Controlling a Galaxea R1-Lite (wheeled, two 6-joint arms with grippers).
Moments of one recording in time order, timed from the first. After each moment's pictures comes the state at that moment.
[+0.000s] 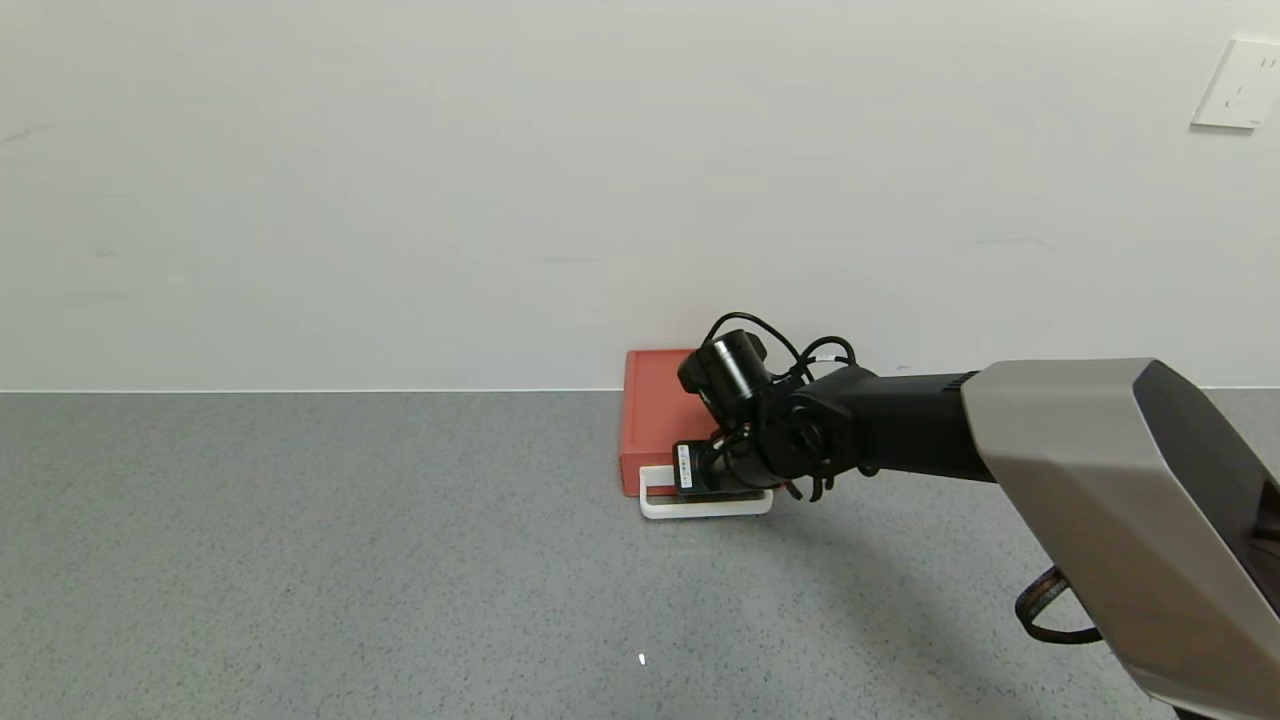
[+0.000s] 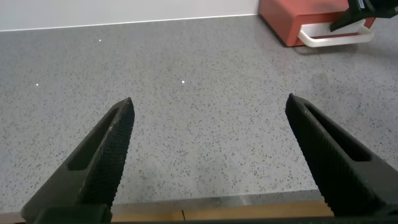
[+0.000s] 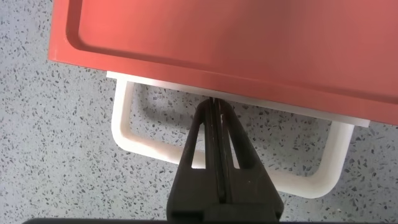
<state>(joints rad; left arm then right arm) 0.00 0.00 0.00 0.00 -0.02 0.01 0.64 2.44 -1.98 0.35 -0.14 0.43</state>
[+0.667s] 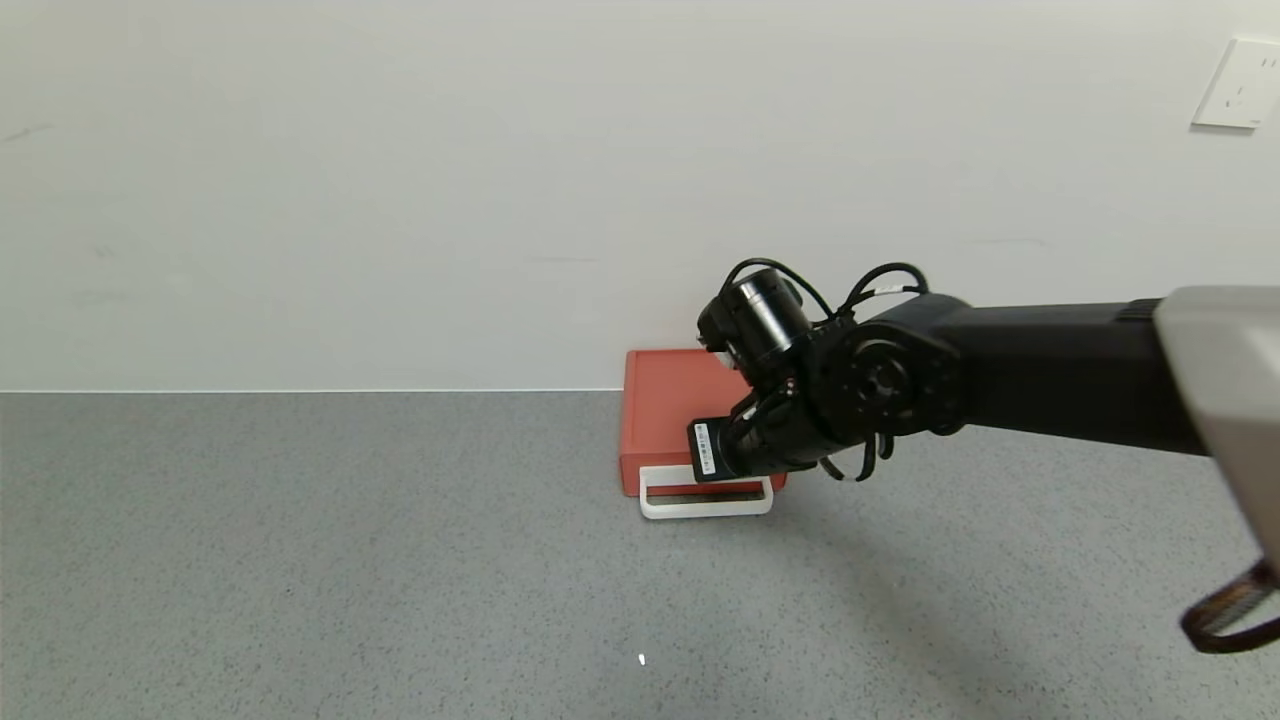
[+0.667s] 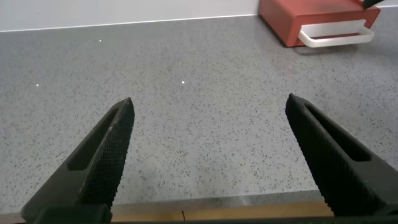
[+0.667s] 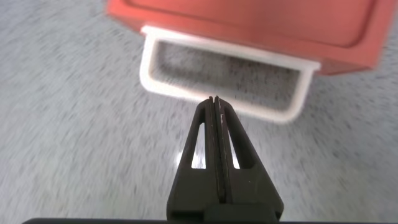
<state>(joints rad) 0.00 0.00 0.00 0.00 -0.02 0.01 0.68 2.23 -1.90 0.51 -0.13 0.40</state>
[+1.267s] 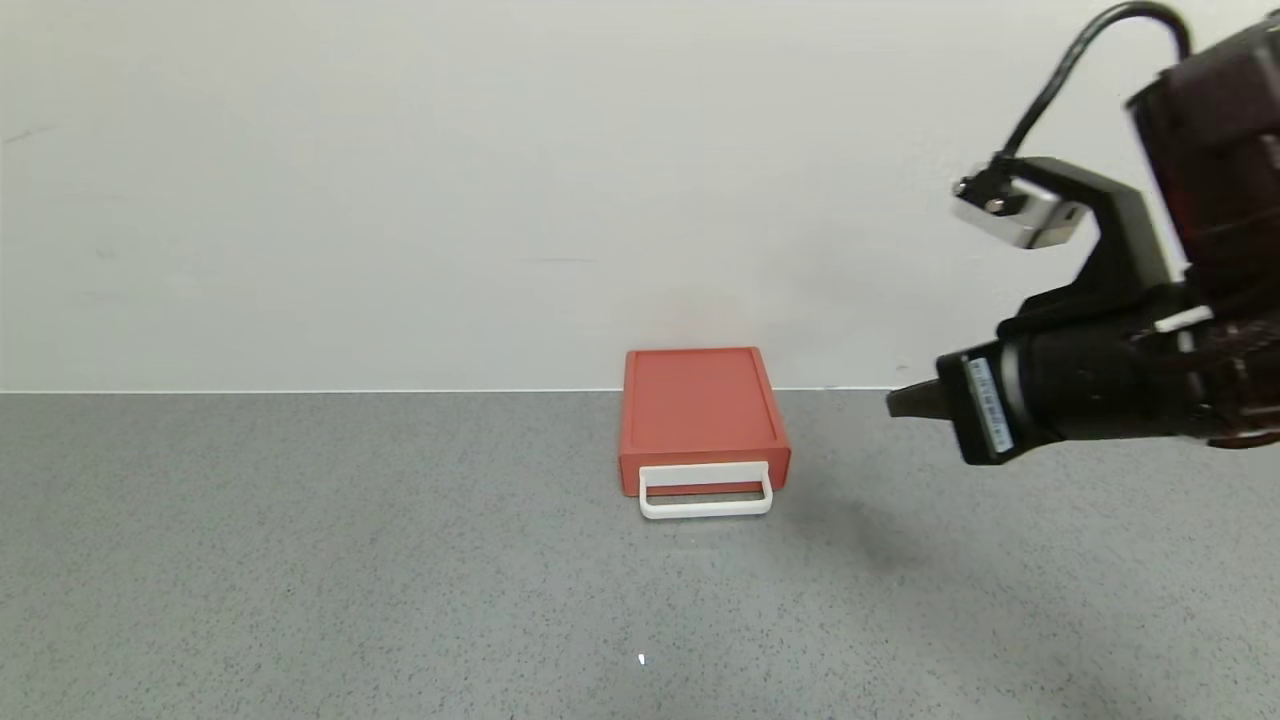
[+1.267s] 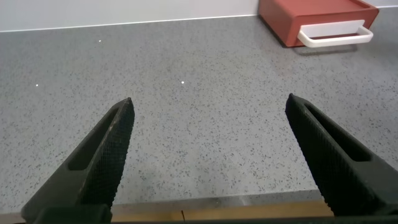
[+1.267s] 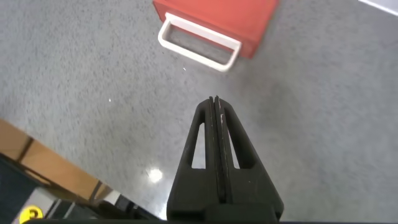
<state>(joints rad) 0.00 0.00 0.00 0.00 -0.02 0.01 0.65 1.59 -1.48 0.51 -0.09 0.15</state>
